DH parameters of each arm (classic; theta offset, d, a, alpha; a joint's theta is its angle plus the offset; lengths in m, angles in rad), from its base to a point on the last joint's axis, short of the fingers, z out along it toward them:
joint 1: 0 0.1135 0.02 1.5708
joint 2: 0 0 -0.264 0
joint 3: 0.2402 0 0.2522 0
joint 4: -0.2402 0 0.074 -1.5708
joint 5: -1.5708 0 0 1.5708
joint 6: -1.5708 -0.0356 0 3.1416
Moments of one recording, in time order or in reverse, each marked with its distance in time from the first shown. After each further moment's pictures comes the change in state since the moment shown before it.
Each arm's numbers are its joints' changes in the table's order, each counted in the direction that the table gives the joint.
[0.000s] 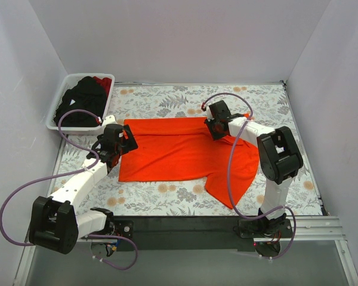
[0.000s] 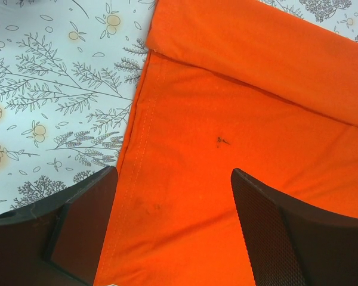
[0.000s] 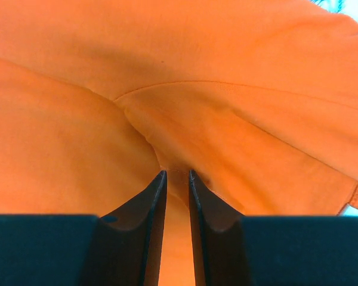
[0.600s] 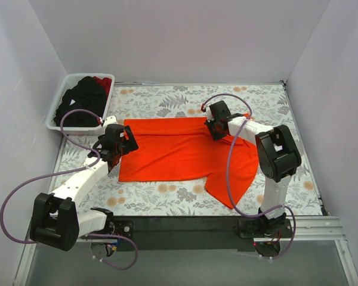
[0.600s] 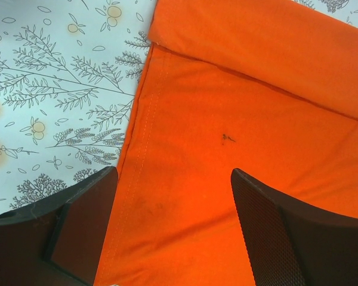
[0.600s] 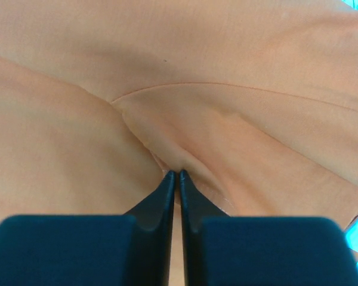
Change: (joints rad) left arm 0.000 -0.025 0.000 0.003 -0.001 -0.003; right arm -0.012 -0.044 0.010 -0.004 0.025 0.023
